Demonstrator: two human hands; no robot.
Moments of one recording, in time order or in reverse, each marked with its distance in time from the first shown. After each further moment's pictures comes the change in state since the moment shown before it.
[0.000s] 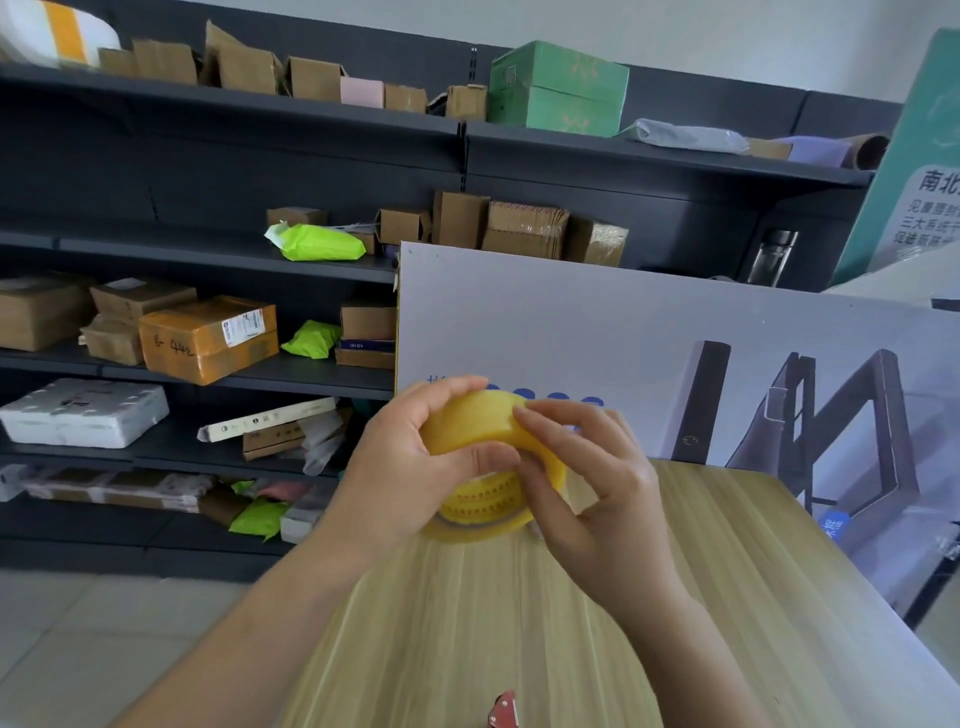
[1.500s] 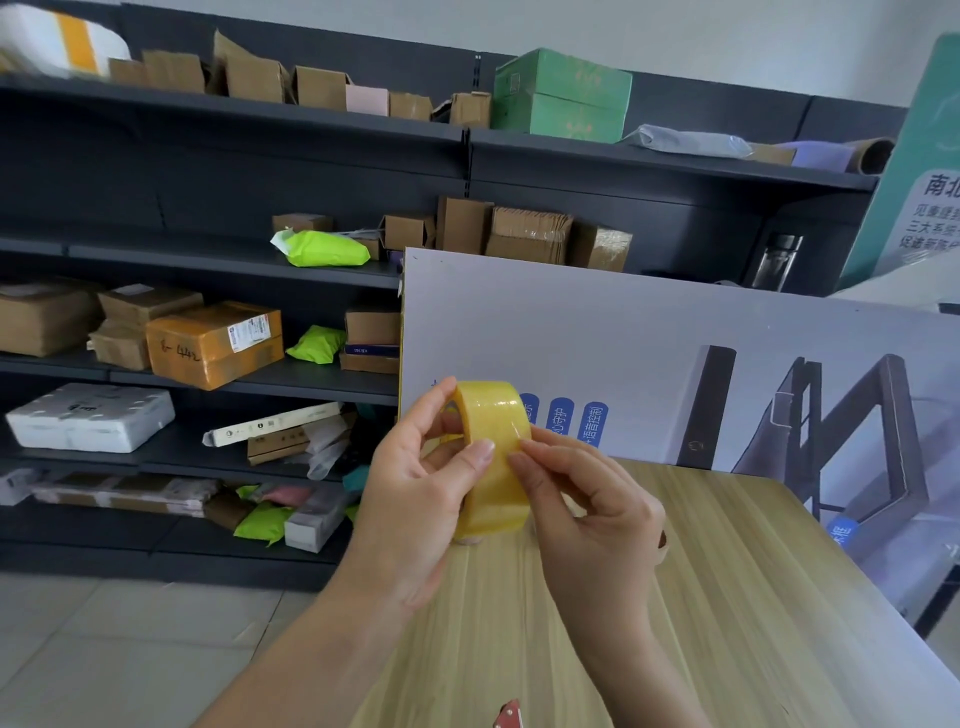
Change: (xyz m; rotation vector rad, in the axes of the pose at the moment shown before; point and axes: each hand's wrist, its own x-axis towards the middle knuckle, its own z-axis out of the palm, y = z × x) left_hand -0.015 0.004 0.021 -0.607 0.172 -0.162; right_hand -0.010 -0.023 0.023 0.211 0.323 0.201
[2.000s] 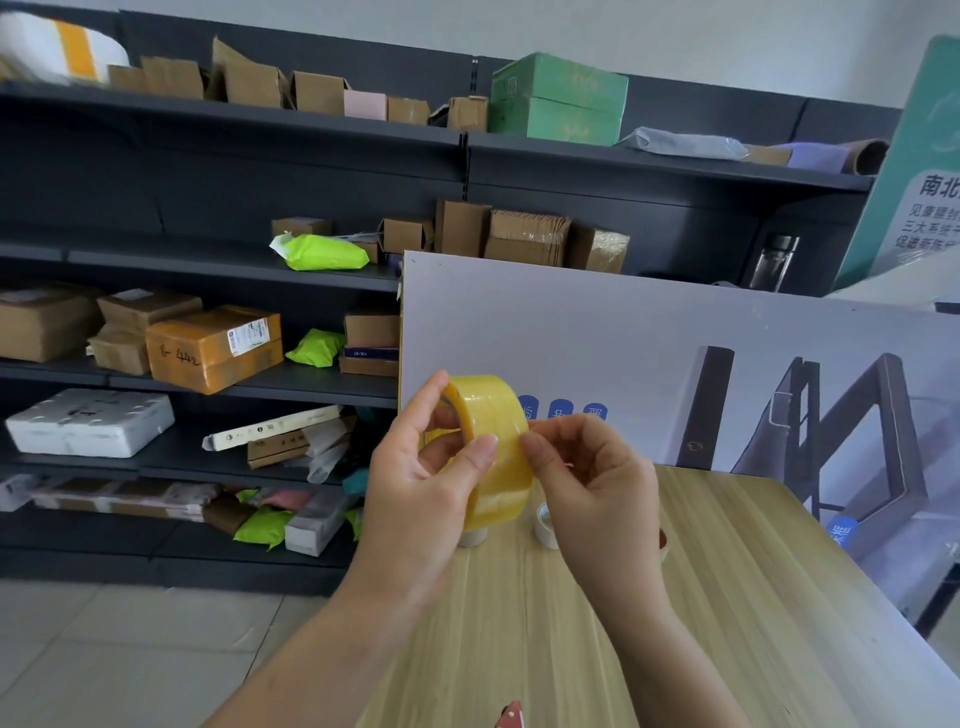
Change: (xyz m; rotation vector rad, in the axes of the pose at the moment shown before) left_hand -0.001 0.000 0.006 0.011 0.041 0.088; right_hand 0.021 -0.009 -0.006 0.090 -0.182 0.319
